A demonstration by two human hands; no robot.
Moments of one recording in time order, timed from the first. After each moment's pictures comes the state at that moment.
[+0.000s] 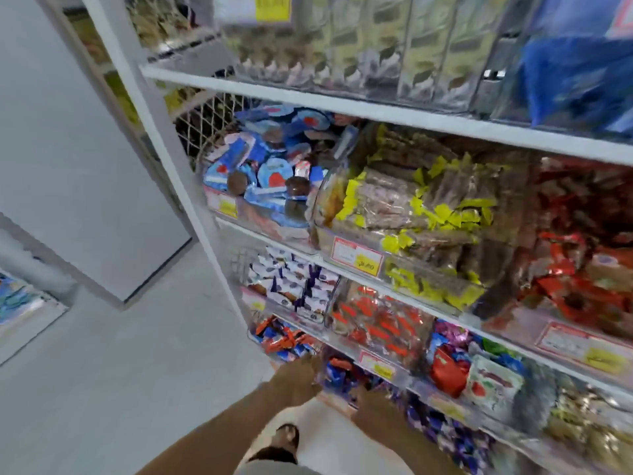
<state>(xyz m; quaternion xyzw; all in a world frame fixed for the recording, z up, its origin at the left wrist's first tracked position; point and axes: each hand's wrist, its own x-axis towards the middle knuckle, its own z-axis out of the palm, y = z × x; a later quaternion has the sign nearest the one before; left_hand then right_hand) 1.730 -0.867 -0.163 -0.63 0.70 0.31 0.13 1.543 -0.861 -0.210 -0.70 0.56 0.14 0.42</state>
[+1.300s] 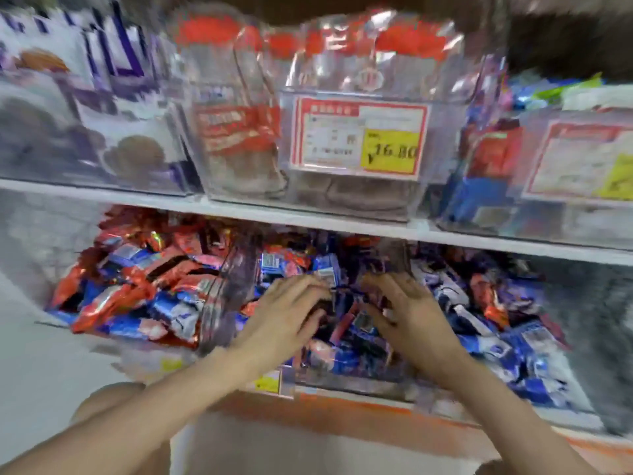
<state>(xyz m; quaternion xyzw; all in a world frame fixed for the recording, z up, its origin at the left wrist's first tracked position) 1.672 -0.947 -0.511 -0.36 0.90 0.04 -0.26 1.454 -0.910 -0.492 -0.79 0.54 -0.28 -0.03</state>
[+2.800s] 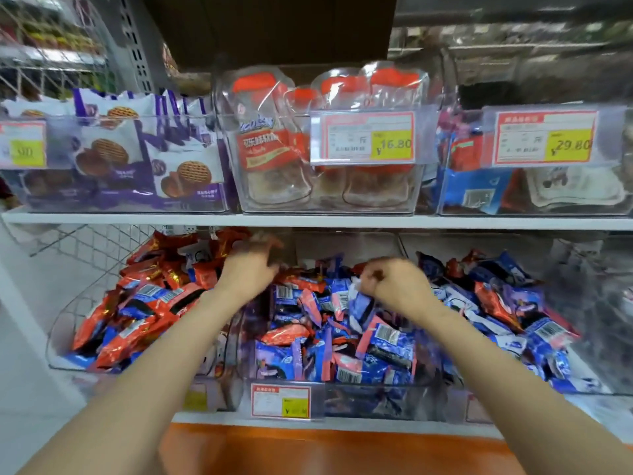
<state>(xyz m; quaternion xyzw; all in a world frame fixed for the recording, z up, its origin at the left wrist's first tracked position) 1.719 -1.024 -0.450 -0.53 0.81 0.01 -0.24 1.491 -0.954 -0.460 -0.69 0.69 -0.24 0.04</state>
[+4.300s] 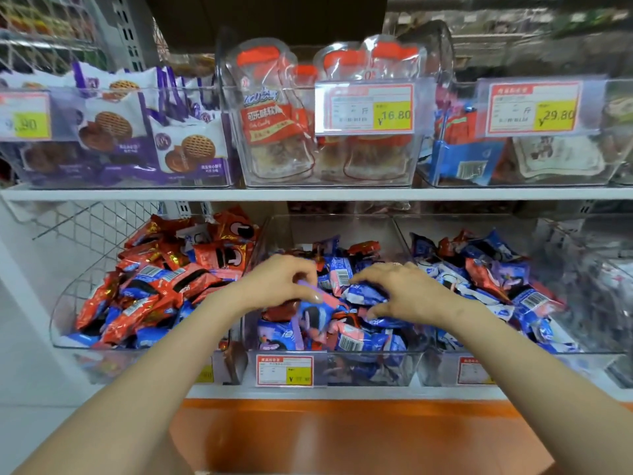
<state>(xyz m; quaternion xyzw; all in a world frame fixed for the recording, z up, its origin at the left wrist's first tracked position) 1.706 -0.979 -0.458 -0.37 0.89 0.24 -0.13 1.480 -0.916 -0.469 -0.79 0.61 -0.03 0.03</state>
